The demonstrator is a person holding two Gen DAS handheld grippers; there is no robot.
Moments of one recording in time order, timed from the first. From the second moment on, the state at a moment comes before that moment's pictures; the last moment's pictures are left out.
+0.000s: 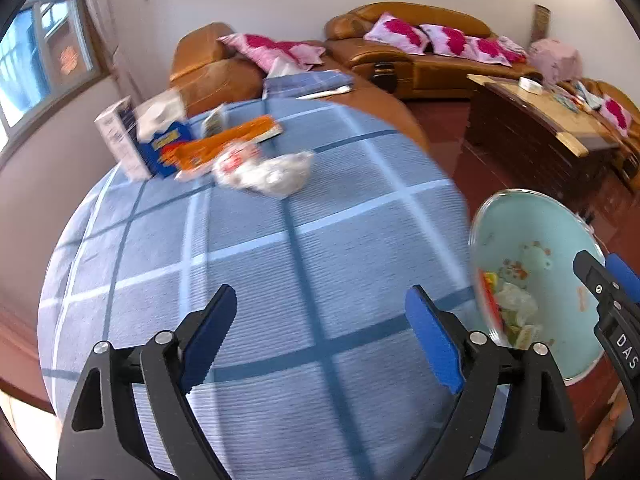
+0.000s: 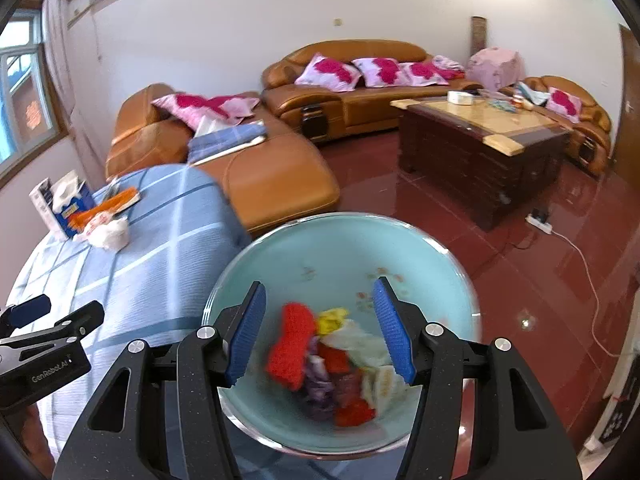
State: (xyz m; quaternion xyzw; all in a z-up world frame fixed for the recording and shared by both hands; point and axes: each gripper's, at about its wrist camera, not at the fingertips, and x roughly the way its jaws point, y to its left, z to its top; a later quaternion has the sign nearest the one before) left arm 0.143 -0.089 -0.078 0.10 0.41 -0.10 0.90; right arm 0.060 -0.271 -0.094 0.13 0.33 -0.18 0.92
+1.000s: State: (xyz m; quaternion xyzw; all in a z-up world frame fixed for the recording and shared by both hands) left arm 0.237 0.086 -0.087 0.06 0.44 0.01 0.90; right arm 0.272 -0.112 -0.077 0.02 0.39 0.06 0.92
